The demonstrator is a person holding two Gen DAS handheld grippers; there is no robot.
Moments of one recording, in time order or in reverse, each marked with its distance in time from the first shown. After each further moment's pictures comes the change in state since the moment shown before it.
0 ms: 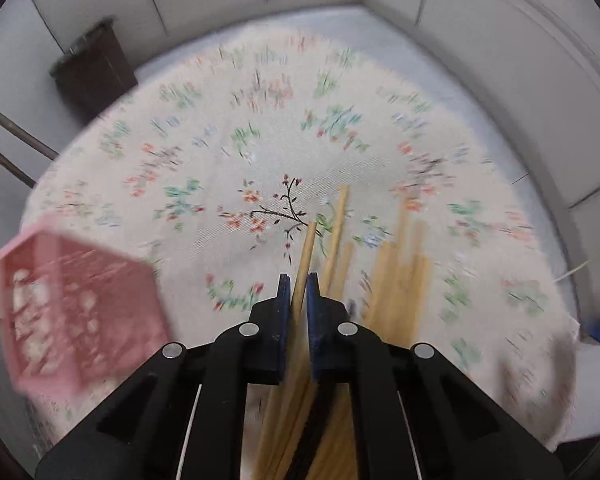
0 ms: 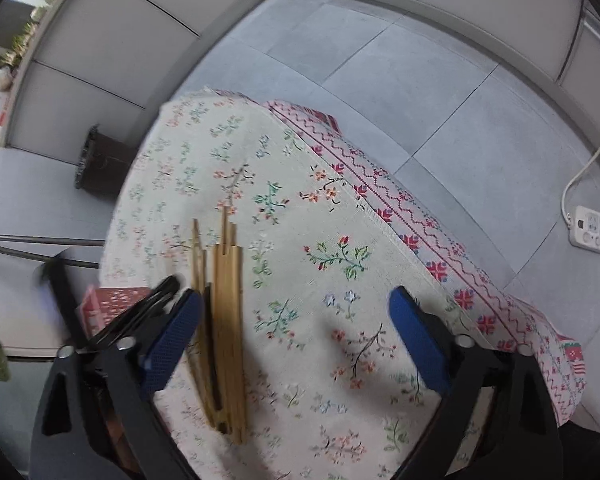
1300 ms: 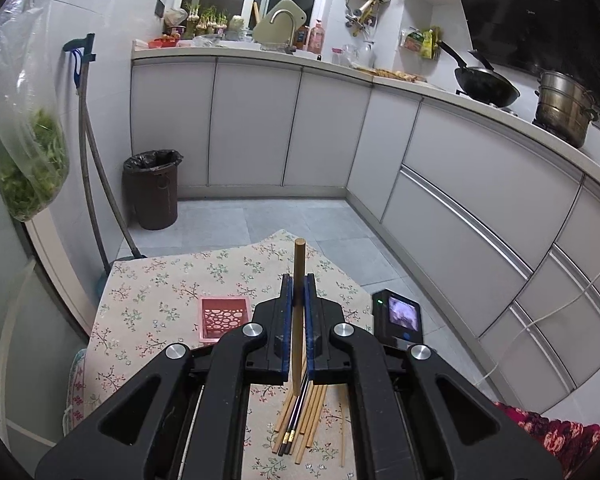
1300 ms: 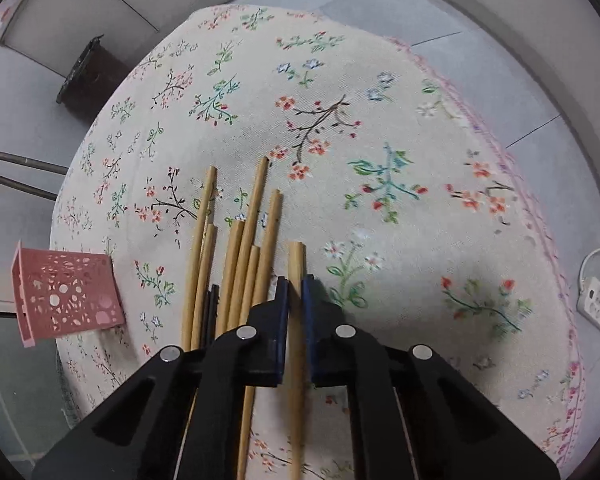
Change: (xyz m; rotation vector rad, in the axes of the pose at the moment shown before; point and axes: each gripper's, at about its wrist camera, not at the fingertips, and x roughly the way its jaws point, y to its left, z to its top) left arm -0.277 0.074 -0.059 -0.194 -0.629 -0.104; right arm 0.098 0.087 -0.005 -0.264 0.064 -0.111
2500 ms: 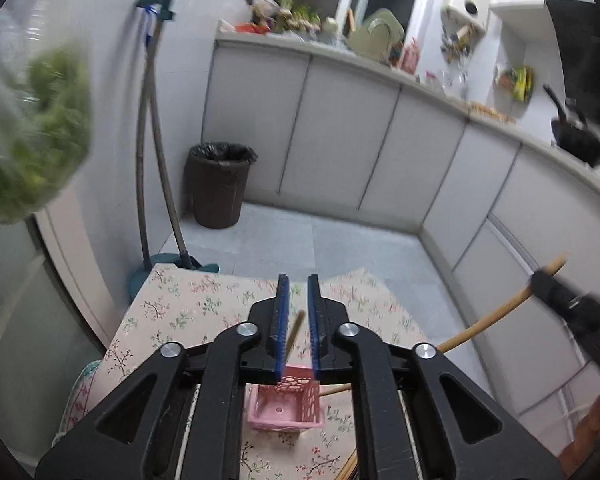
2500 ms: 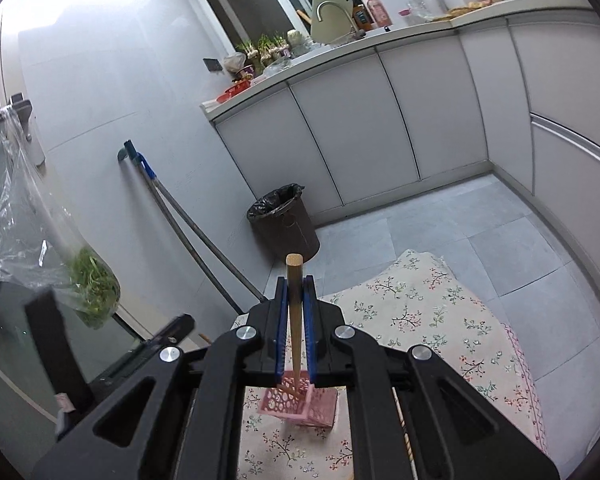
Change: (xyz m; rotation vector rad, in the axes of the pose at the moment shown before) left arm 0.083 0.090 0.034 -0.228 -0.075 0.210; right arm -0.237 0.134 -0.016 -0.373 -0.625 0.419
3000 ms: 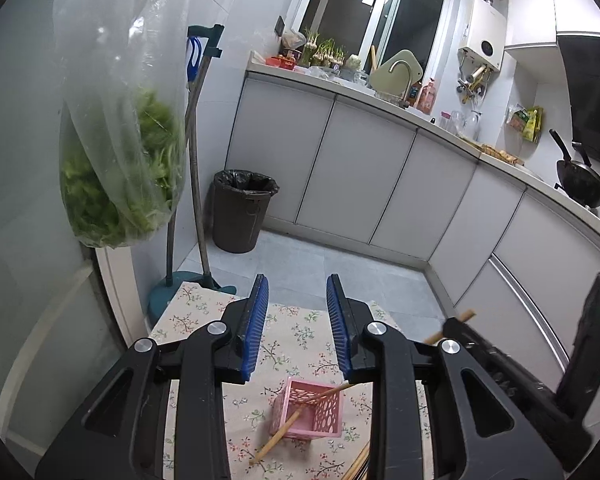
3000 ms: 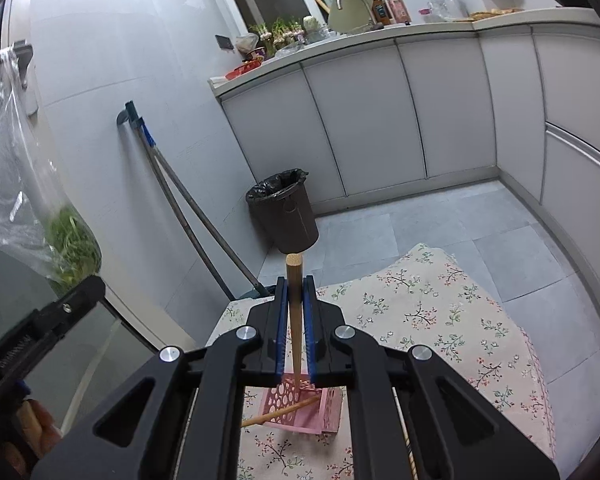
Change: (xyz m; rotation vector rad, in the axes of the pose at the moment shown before) left arm -0.055 0.024 0.016 -0.048 -0.080 0.042; right arm 0.049 0.031 -0.032 -0.094 0.033 -0.027
